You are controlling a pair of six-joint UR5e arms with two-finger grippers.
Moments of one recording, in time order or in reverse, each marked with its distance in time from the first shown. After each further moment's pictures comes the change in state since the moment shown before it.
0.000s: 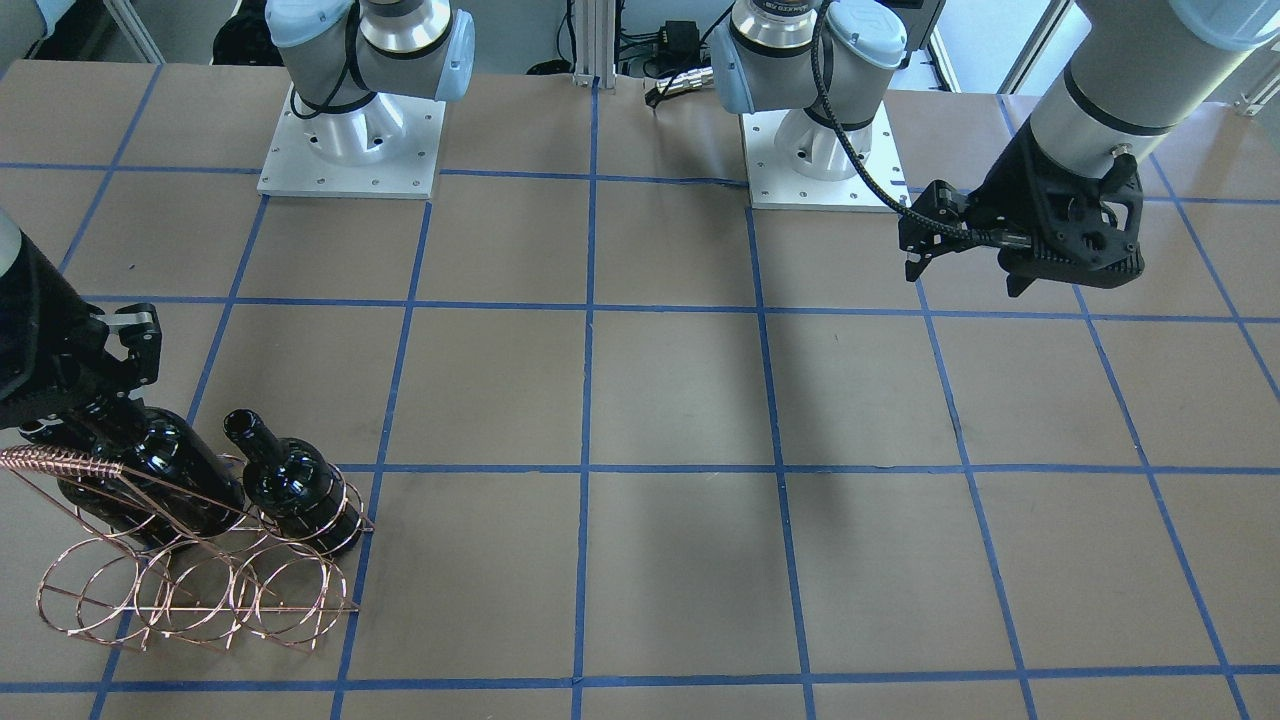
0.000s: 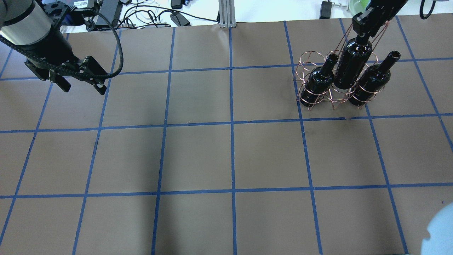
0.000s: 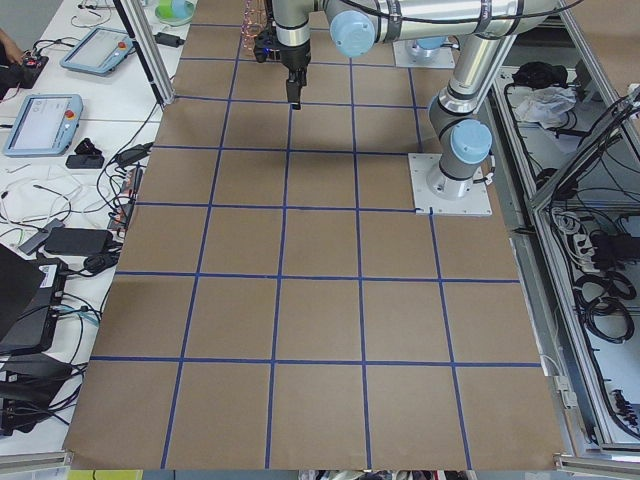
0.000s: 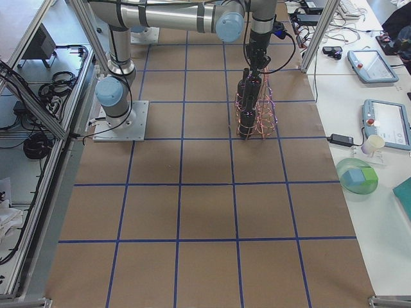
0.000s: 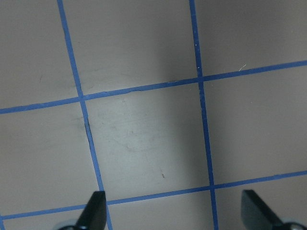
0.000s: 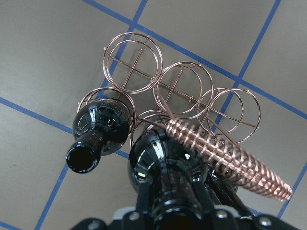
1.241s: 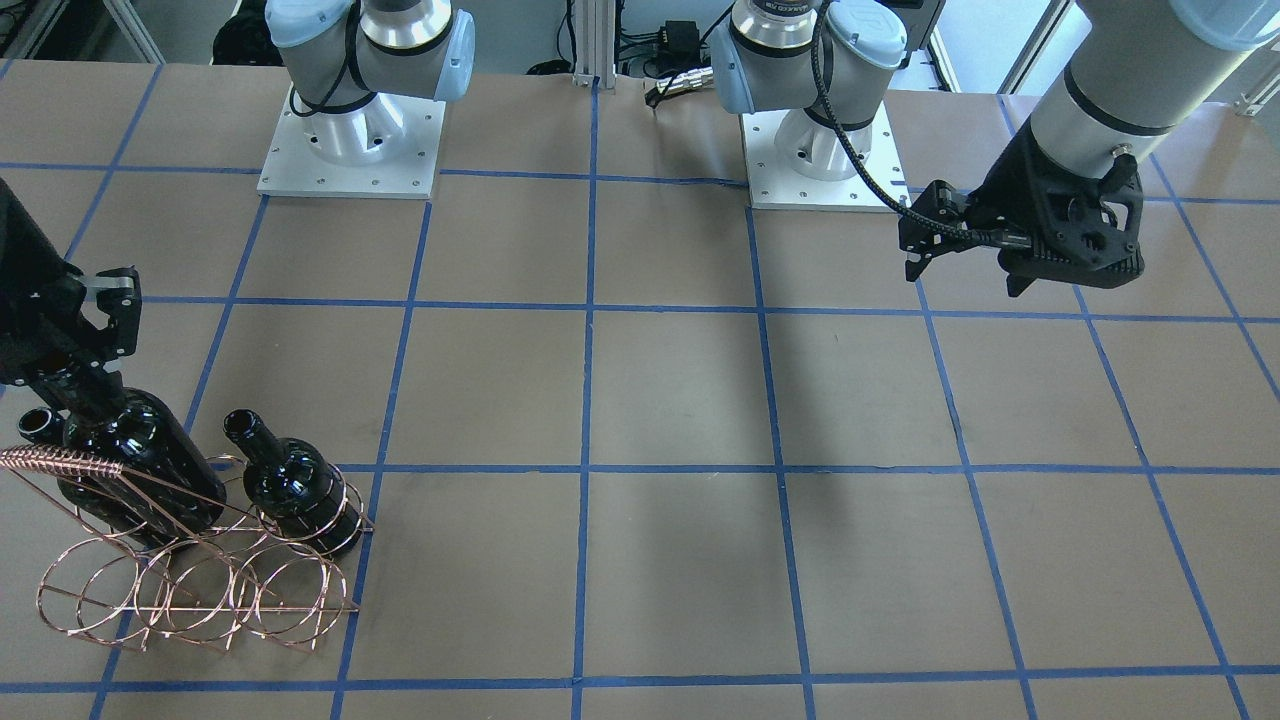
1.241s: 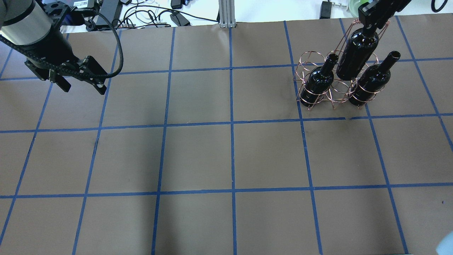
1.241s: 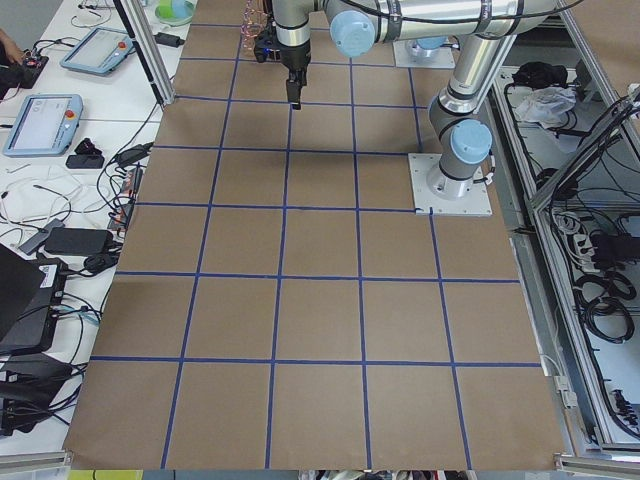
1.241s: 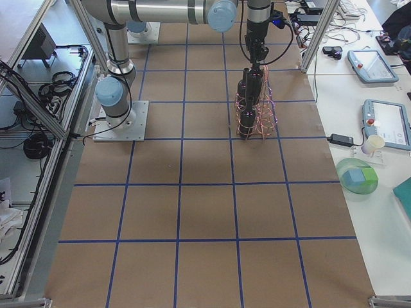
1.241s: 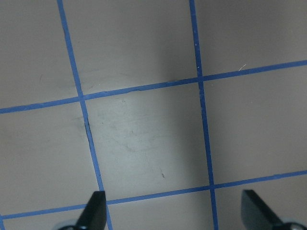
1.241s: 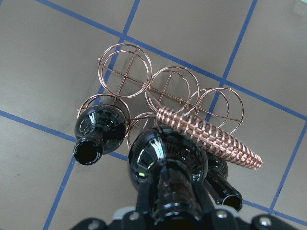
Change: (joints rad) left arm 0.000 0.000 0.001 -0.001 0.000 0.000; right arm 0.000 -0.046 -0.003 -0.002 -0.005 0.052
